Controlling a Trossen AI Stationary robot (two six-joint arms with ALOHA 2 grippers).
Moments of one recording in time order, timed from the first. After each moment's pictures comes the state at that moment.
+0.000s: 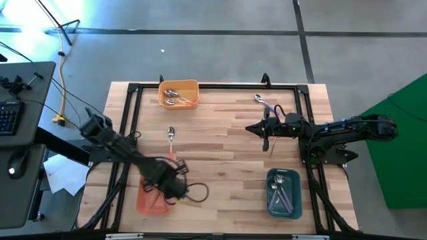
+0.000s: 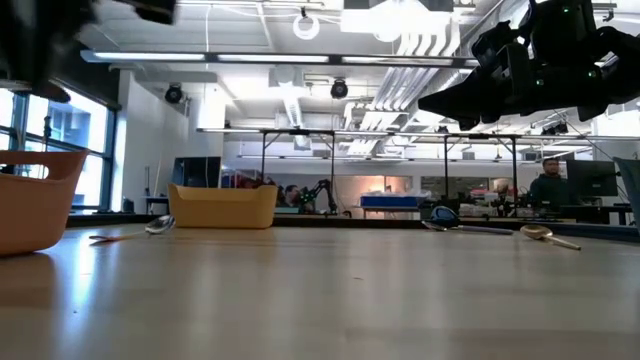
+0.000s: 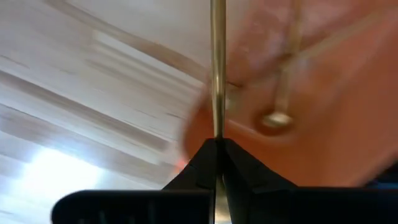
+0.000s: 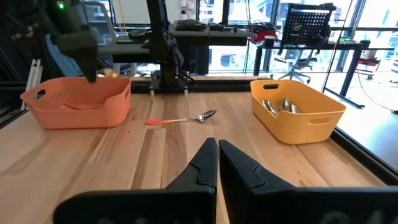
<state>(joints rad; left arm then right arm) -0.58 1.72 1.40 -1.33 -0.14 0.51 -0.21 1.07 0.20 0.81 -0.12 -0.05</state>
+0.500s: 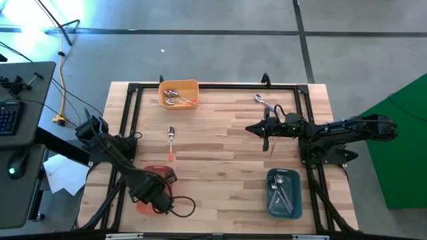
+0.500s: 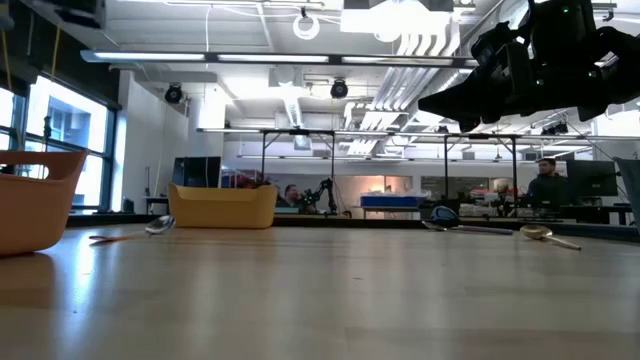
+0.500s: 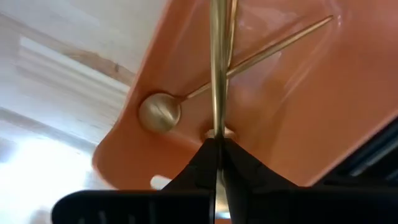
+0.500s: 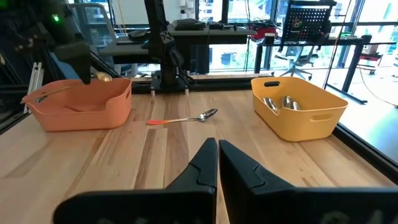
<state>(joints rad) -0.75 1.70 1.31 -1.31 -0.08 0.32 -0.21 1.07 0.20 0.80 -0.12 -0.02</state>
